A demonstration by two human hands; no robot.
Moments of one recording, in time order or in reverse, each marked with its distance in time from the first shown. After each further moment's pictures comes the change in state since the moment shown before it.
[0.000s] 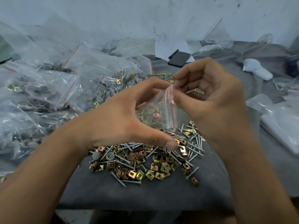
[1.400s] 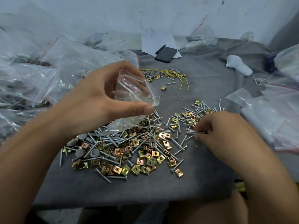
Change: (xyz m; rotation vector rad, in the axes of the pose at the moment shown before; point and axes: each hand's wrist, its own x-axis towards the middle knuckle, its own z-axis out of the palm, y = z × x) left_hand 0.004 0.000 -0.004 -0.151 0.233 0.019; right_hand -0.041 0.013 -0.064 -1.141 -0.338 0.615
